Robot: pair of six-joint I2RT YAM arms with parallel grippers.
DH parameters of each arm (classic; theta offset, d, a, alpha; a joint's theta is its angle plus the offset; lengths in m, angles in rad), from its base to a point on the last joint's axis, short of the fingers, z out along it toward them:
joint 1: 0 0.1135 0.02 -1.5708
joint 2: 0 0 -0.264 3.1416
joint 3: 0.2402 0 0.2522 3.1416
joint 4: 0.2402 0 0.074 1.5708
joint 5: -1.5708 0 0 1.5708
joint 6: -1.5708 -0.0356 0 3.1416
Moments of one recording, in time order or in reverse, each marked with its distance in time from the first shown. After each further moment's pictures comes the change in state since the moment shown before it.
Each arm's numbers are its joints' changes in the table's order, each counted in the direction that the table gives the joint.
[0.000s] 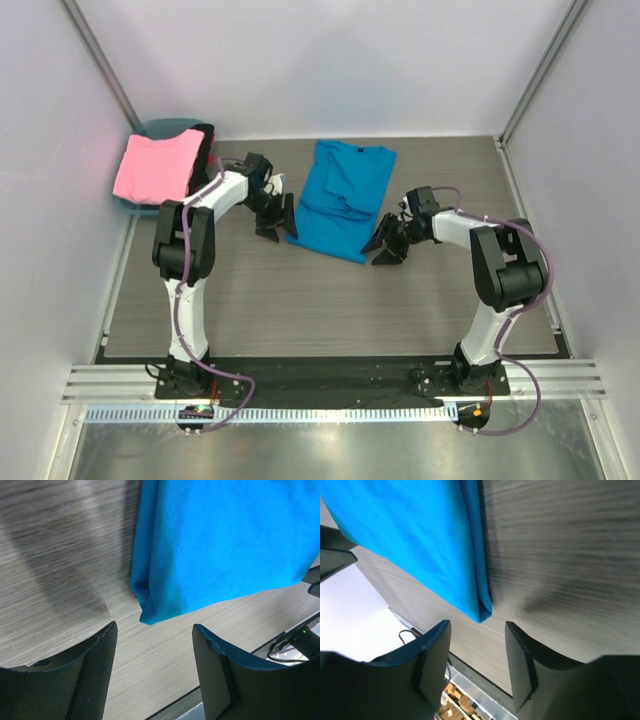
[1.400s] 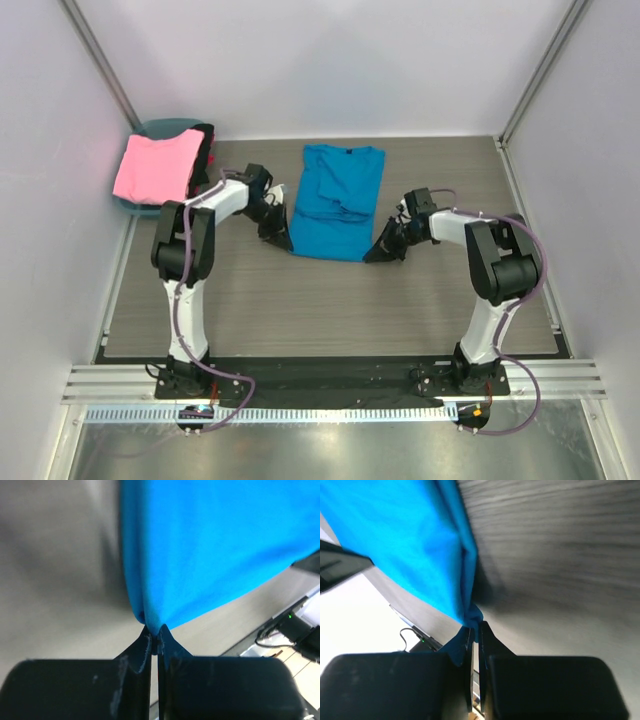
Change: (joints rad) left arm 0.001 0.014 -0.088 -0.058 -0.090 0.027; right arm 0.007 0.074 0.009 -0.041 0.020 -0.024
